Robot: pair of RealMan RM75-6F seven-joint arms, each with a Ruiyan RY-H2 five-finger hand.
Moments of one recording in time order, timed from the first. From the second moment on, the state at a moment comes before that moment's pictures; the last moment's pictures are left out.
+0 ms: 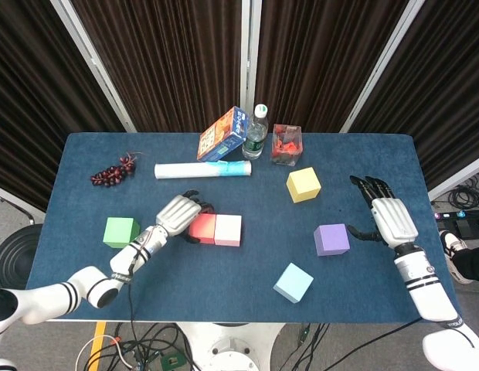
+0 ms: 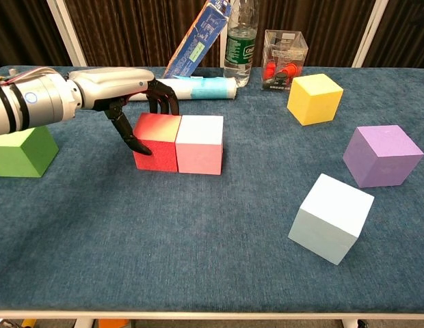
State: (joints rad) left arm -0.88 -1.58 -0.12 -1.26 1.37 0.80 -0.07; right arm 0.47 -1.11 0.18 -1.69 -1.29 1.10 0.11
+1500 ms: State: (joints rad) left arm -0.85 -1.52 -0.14 -1.40 1.30 0.84 0.05; right arm 0.45 -1.10 0.18 -1.69 -1.29 1.11 0.12
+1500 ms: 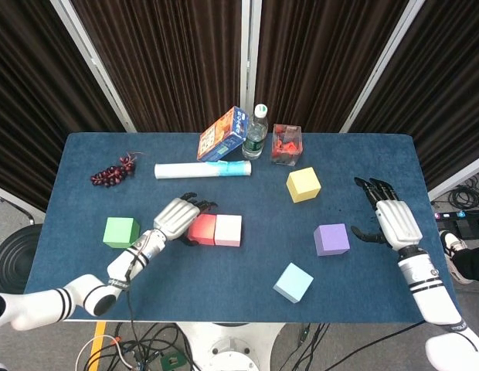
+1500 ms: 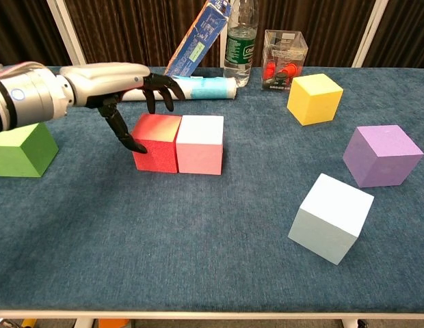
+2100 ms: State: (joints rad) left arm -0.61 -1.19 -0.13 -1.59 1.28 1.10 -0.02; right arm 0.43 -1.06 0.11 -1.71 -1.32 1.04 0.14
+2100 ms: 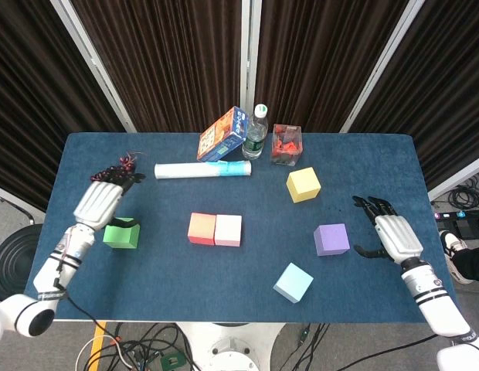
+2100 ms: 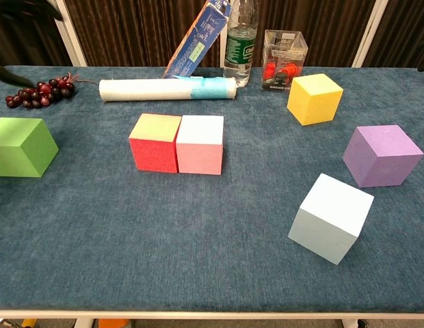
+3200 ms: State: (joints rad) left arm -0.50 -1.15 -0.11 -1.65 1.32 1.13 -0.09; right arm 0.52 -1.33 0.11 -1.46 -1.32 0.95 0.08
